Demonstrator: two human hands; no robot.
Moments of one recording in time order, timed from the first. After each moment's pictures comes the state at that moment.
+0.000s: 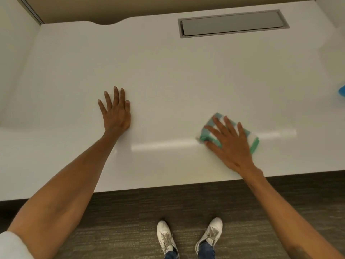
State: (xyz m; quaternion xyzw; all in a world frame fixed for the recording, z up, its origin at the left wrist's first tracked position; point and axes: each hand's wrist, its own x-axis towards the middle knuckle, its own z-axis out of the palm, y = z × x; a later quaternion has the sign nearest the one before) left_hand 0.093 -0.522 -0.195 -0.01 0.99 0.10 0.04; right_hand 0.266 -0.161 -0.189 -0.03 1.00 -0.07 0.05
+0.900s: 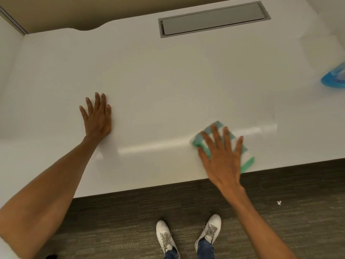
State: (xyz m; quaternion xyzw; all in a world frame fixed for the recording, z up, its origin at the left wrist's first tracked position) left_hand 0.094 -0.521 -0.197 -0.01 0.99 0.11 0.03; right_hand 0.319 -0.160 -0.191 0.11 0.99 -0.04 0.03
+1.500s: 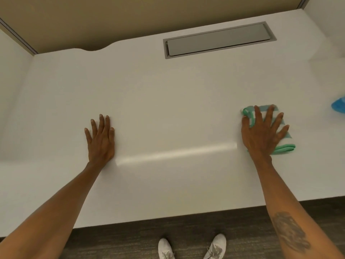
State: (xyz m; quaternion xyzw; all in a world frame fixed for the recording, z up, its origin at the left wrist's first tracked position) left_hand 0.091 -0.519 -0.198 -0.02 0.99 0.12 0.03; right_hand 0.177 -0.034 -0.195 0.35 0.93 -0.12 -0.06
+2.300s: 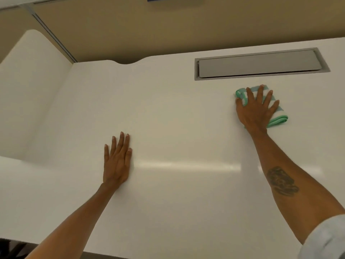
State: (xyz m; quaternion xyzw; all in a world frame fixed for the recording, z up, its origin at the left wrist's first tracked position) left_hand 0.088 -0.516 -0.193 -0.04 0.99 0.13 0.02; right_hand -0.059 -0.058 -0.188 0.19 0.97 -0.13 -0.03
